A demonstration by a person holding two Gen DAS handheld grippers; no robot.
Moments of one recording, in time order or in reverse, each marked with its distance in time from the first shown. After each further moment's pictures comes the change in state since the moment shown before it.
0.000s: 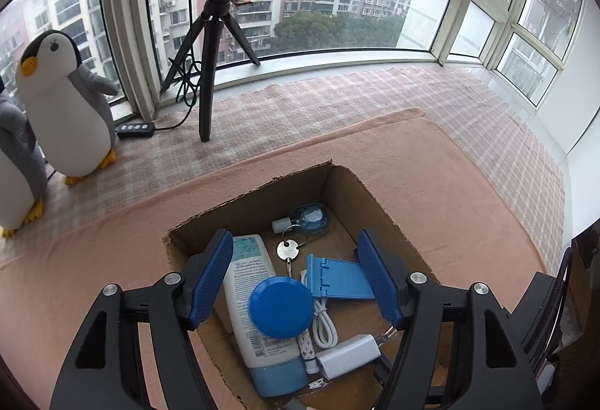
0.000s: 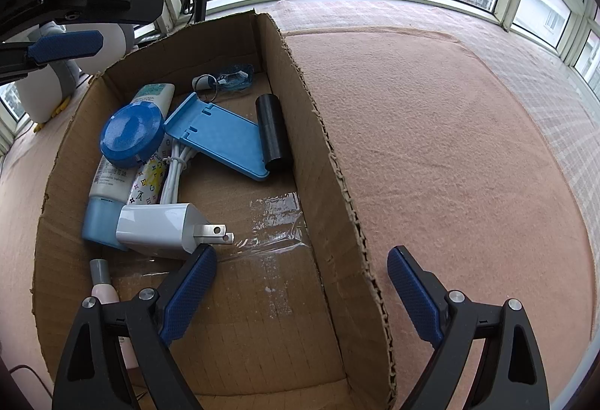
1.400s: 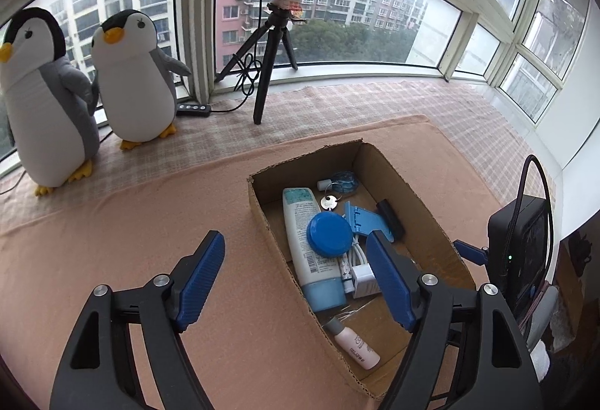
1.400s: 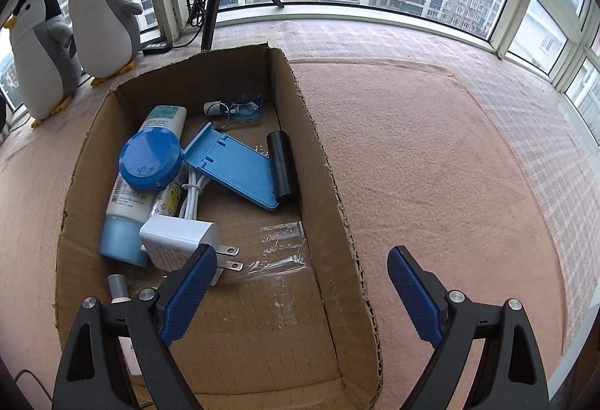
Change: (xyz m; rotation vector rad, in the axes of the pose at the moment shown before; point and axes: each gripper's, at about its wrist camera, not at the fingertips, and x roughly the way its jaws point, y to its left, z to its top) left arm -0.080 0.046 -0.045 -0.075 -0.036 0.019; right arm -0.033 0.010 0.009 -0.053 -0.045 -0.066
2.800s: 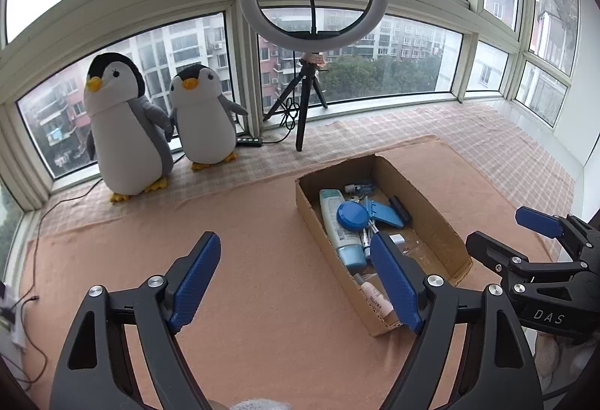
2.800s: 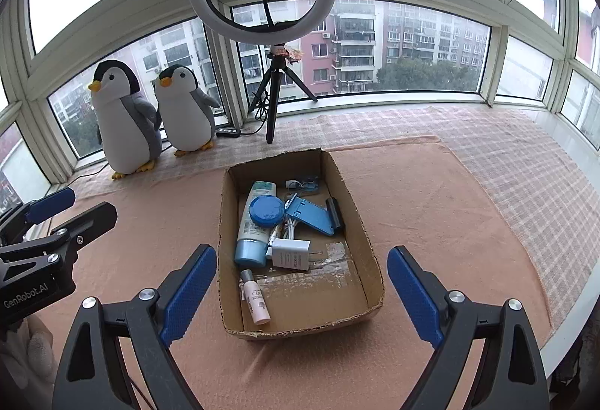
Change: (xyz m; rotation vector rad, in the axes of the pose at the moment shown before) left arm -0.109 -0.015 -0.052 0.047 -0.175 0.167; right arm -0.160 0.034 -0.017 0.038 -0.256 0.115
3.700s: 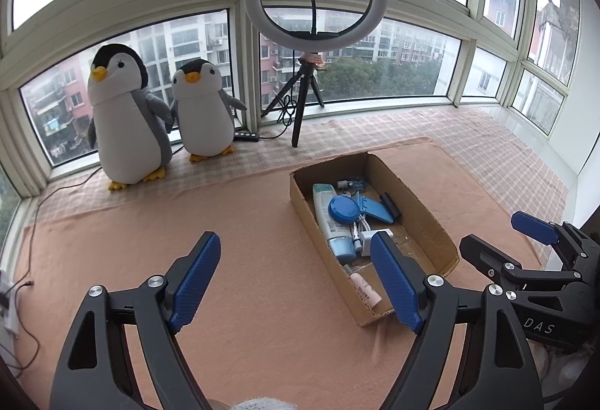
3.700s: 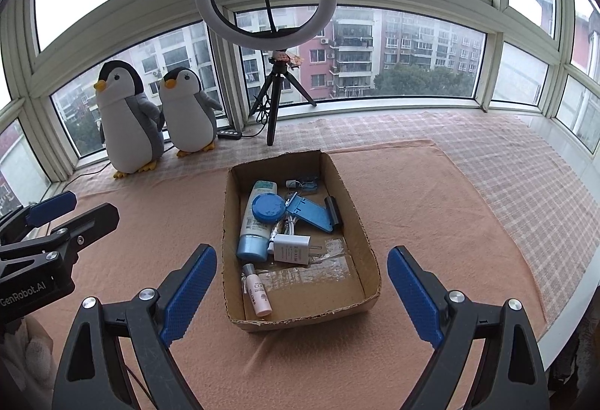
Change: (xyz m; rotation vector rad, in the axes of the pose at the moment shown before) left arm -0.011 0.000 -0.009 -0.040 0.006 -0.016; right arm -0.015 0.008 -0.009 -0.007 -0.016 -0.013
